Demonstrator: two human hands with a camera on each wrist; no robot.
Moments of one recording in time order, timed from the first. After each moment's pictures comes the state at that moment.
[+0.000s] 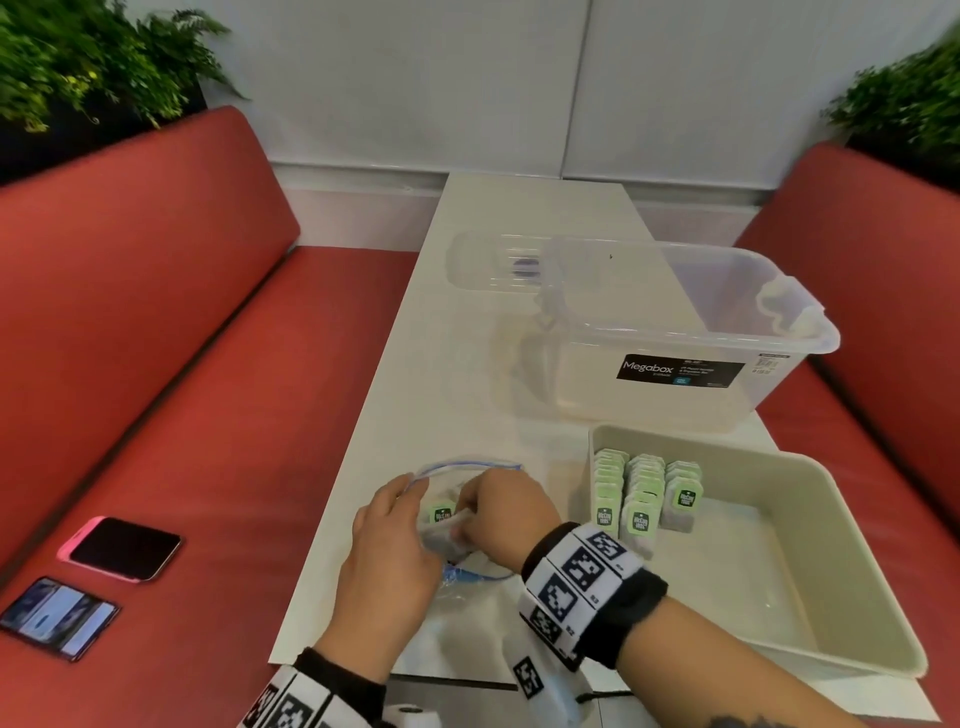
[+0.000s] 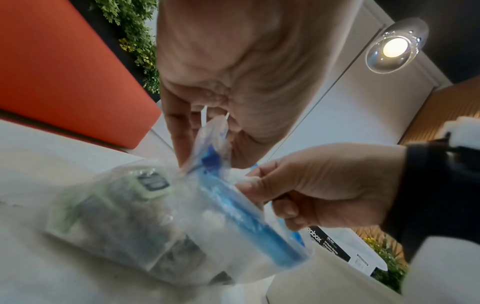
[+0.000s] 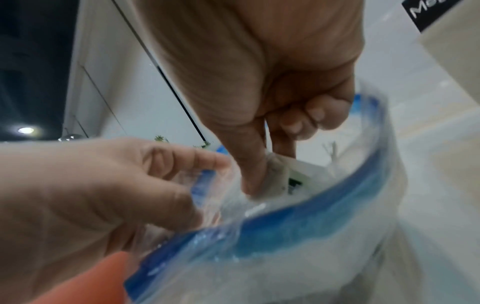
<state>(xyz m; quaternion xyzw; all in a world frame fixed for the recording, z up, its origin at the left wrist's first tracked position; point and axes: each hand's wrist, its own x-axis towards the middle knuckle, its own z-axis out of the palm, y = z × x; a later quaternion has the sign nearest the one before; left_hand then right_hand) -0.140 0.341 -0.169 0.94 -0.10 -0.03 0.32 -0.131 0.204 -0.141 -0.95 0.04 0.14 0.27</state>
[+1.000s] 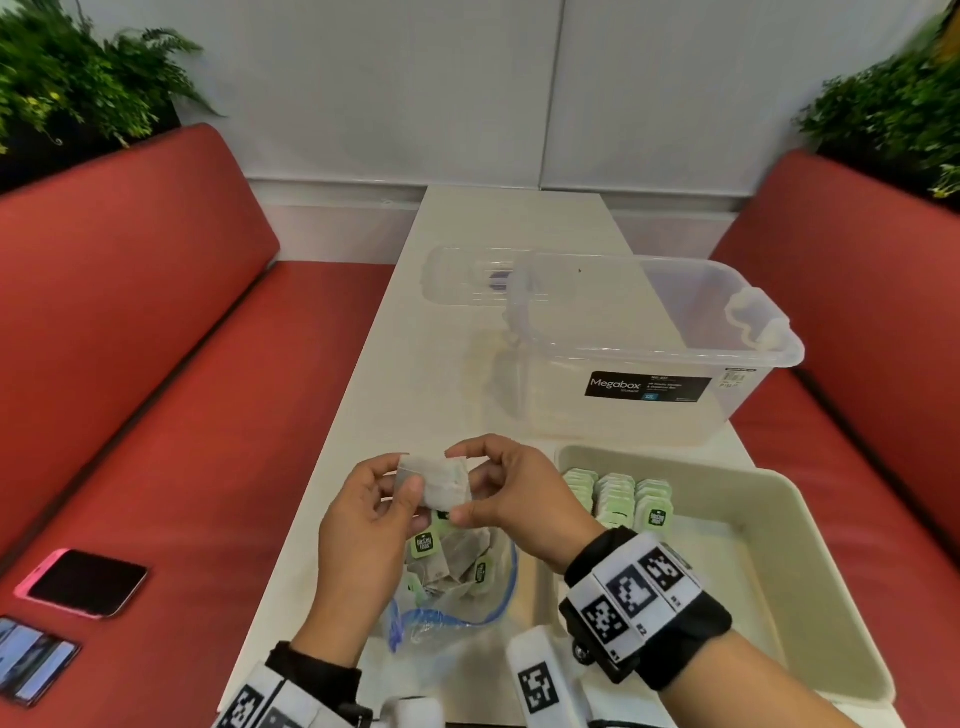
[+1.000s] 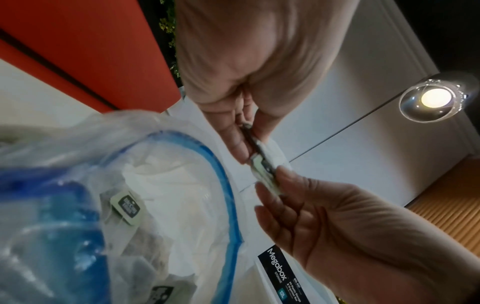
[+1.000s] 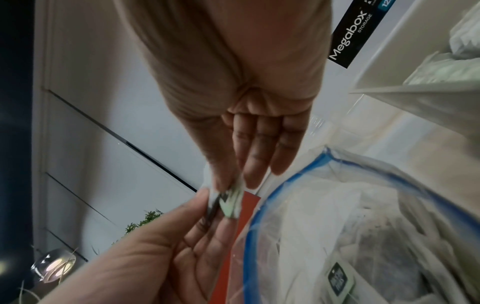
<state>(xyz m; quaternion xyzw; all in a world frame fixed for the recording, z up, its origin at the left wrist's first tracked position) -0.116 0.302 -0.146 0.70 -0.01 -0.01 0.72 -0.134 0.151 -0.114 -0.77 0.05 0.06 0.63</state>
